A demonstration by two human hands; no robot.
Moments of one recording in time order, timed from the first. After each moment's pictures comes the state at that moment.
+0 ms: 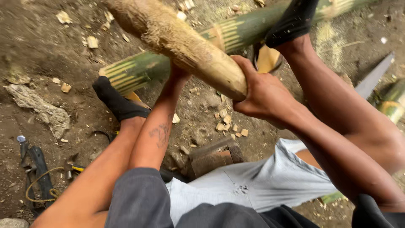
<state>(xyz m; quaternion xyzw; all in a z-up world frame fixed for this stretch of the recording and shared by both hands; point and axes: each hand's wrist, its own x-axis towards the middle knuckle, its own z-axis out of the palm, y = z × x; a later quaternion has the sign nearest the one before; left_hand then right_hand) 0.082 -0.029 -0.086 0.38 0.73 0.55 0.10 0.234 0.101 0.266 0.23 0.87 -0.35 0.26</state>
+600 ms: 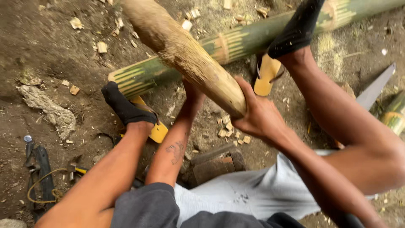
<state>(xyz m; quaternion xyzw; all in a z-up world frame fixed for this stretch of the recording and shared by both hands) 0.147 -0.029 -0.054 0.29 0.76 0.59 0.02 0.286 0.084 0.196 0.28 0.86 -0.35 0.24</state>
